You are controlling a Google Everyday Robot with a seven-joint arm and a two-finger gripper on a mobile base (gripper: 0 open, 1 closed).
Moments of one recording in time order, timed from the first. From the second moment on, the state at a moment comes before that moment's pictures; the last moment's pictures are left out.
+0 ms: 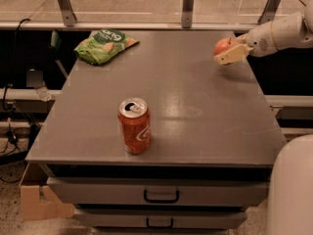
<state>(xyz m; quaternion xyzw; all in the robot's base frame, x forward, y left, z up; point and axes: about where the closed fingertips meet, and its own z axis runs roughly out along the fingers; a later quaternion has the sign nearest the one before) 0.734 -0.234 0.875 -0.43 0.77 0.24 0.41</state>
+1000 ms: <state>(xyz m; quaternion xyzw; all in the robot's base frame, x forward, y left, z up) 0.688 -0.165 0.946 -0.47 0.71 0.32 0.42</state>
